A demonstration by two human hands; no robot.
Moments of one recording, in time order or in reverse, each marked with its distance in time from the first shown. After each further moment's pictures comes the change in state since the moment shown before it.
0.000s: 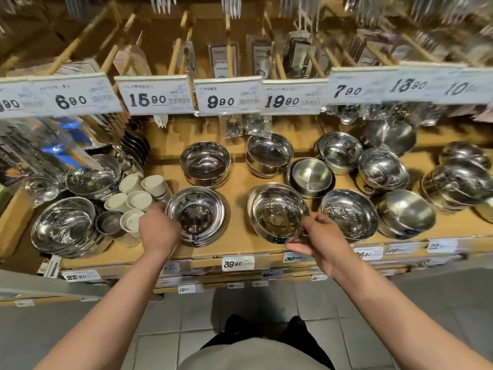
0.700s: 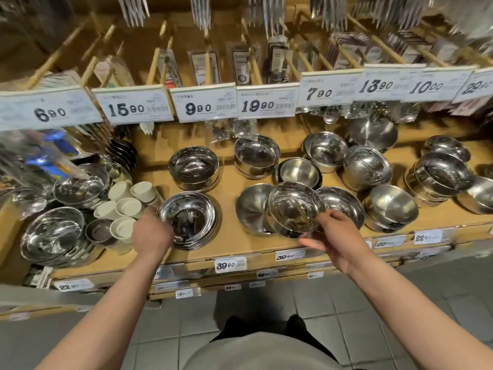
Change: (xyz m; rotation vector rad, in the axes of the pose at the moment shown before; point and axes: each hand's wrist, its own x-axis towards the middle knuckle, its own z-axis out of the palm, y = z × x) left_hand -0.007 0.010 -0.001 0.094 -0.012 0.013; right_hand -0.007 -0.014 -0.044 0.062 0.045 -0.063
